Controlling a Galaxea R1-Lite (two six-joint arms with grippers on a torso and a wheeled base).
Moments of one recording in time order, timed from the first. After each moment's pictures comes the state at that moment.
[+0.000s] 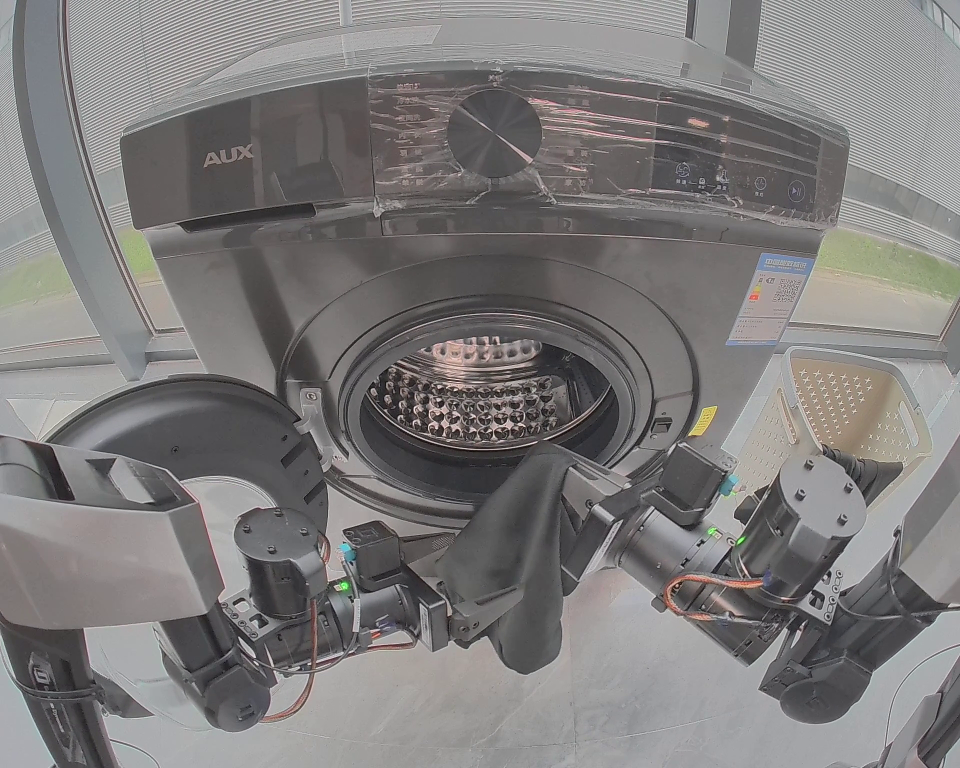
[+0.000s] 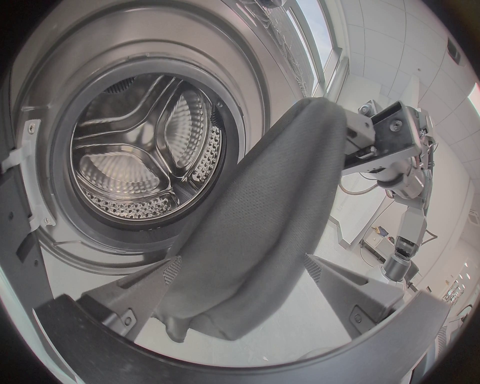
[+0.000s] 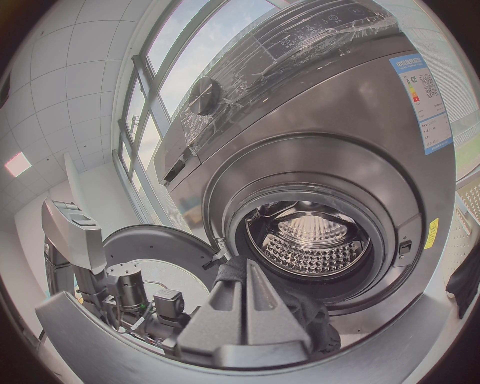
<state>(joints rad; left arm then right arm) -0.60 2.13 -0.41 -1.55 -0.34 -0.12 0.84 1.91 -0.52 -1.53 -0.16 0.26</state>
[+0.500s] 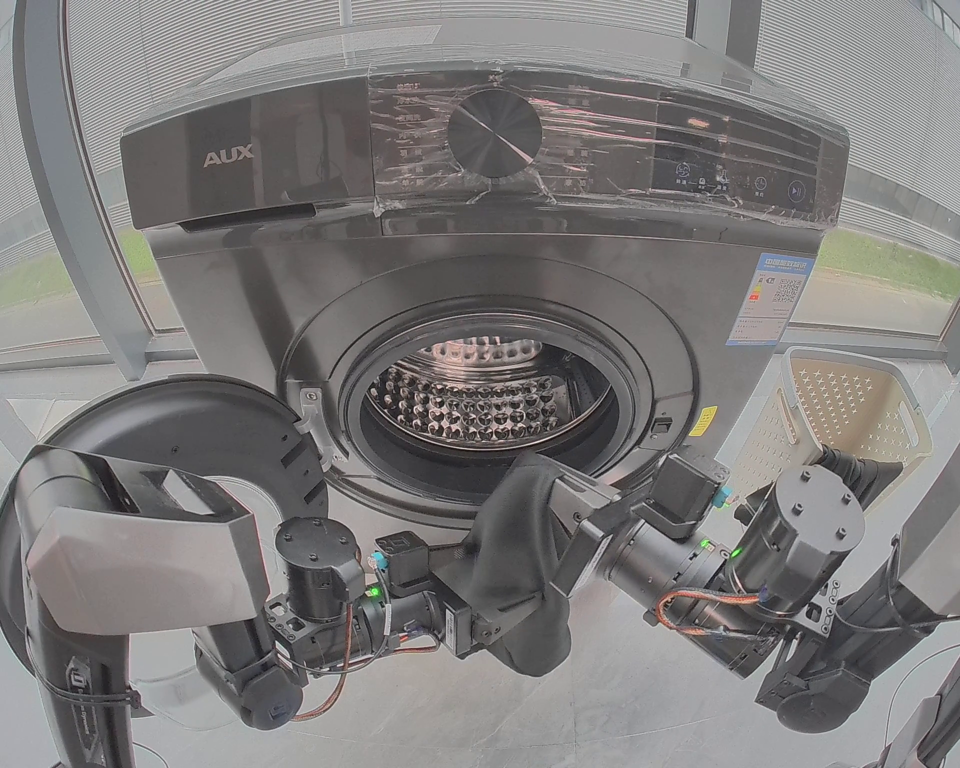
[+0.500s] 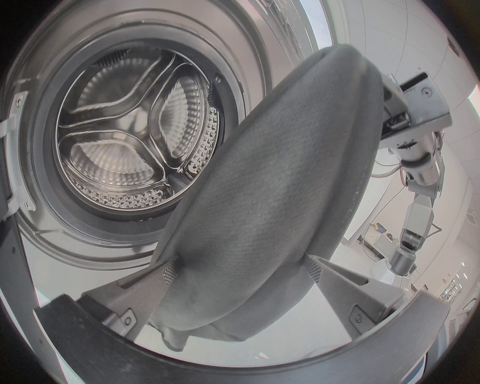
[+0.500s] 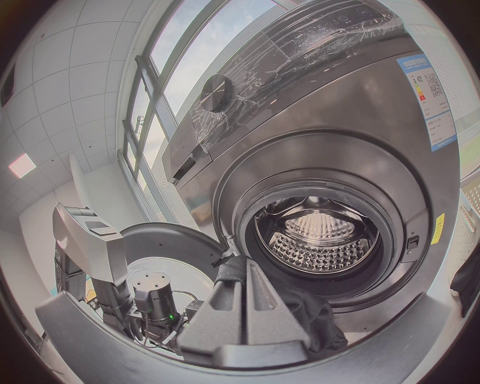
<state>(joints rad) -0.62 2.24 -0.49 -1.55 -0.34 -0.12 0.88 1.91 -0.52 -1.54 -0.16 0.27</state>
